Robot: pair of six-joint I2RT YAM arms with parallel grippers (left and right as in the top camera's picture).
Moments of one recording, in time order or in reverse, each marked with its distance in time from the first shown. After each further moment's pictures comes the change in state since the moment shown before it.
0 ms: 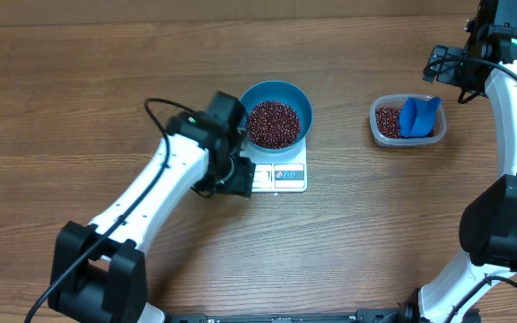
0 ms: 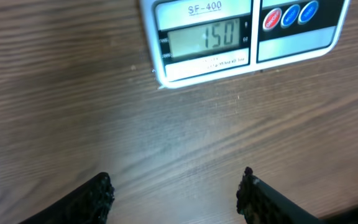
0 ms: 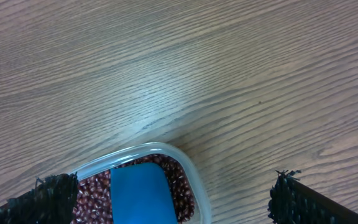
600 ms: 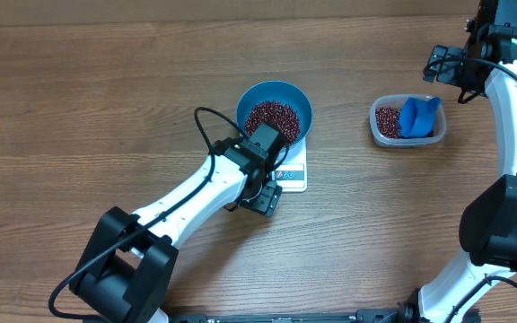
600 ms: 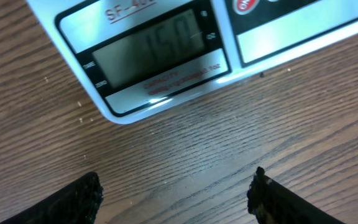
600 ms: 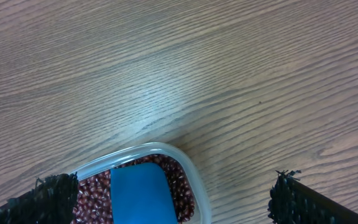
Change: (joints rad) left arm -0.197 0.068 -0.100 0.193 -0.175 0.036; right arm 0.000 0.000 0.000 0.000 0.000 0.000
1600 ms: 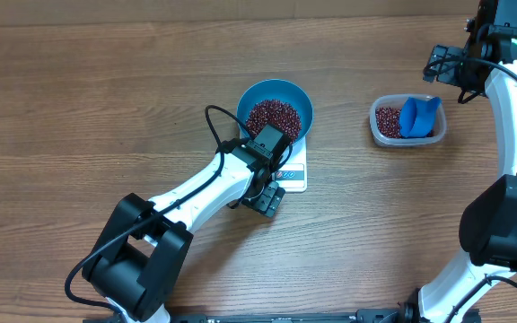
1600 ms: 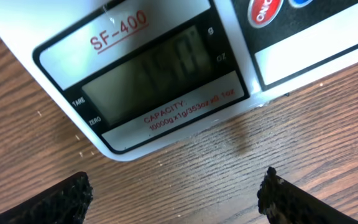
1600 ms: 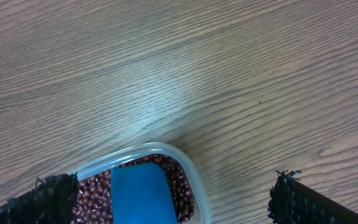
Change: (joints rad) left arm -0.002 0.073 0.000 0.059 -0.041 0.076; right arm 0.000 0.000 0.000 0.000 0.001 0.000
